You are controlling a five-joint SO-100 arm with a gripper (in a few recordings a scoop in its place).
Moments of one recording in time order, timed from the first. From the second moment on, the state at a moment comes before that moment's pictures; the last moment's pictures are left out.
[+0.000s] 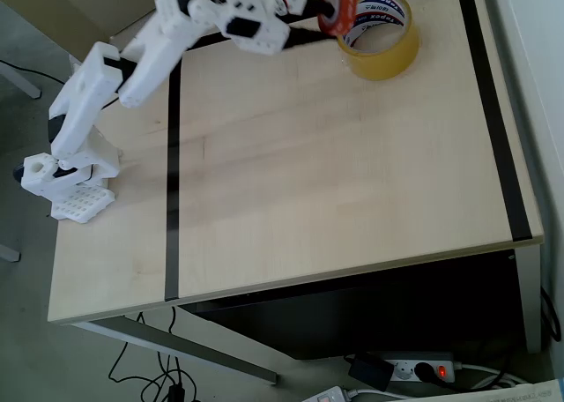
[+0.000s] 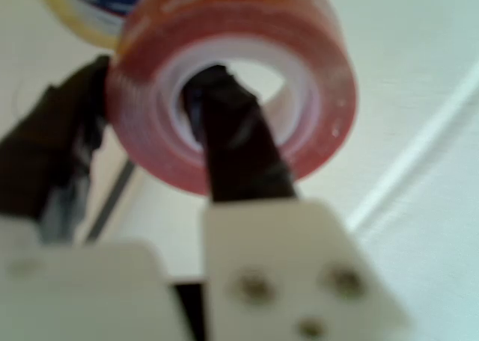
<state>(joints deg) -11.5 30.8 6.4 72.9 -20.4</state>
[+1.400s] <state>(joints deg) -13.1 27.2 0.3 78.5 -20.3</state>
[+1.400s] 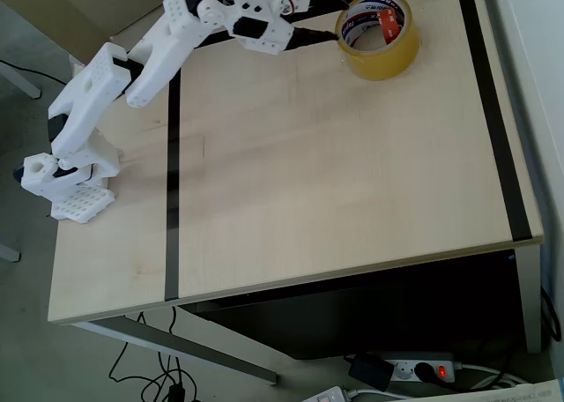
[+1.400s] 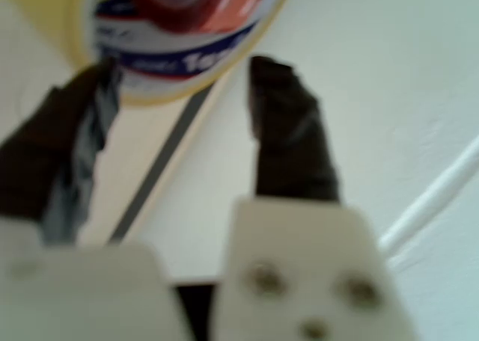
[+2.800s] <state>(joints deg) -0.4 174.1 144.8 69.4 -4.3</state>
